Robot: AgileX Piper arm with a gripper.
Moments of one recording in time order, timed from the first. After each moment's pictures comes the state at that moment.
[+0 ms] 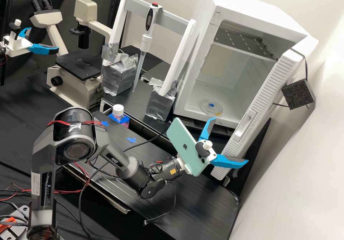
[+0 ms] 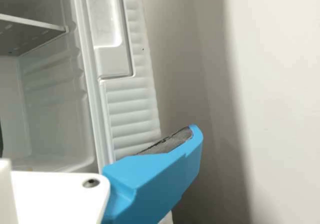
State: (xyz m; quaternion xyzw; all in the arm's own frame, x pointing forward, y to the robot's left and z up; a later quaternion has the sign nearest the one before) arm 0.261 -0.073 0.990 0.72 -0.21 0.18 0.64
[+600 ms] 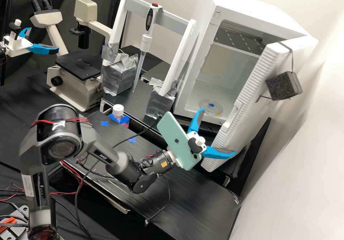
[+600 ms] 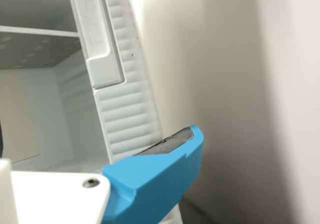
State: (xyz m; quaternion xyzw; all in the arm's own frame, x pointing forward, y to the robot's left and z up) arm 0.254 -0.037 0.969 0.76 -0.14 0.18 0.61
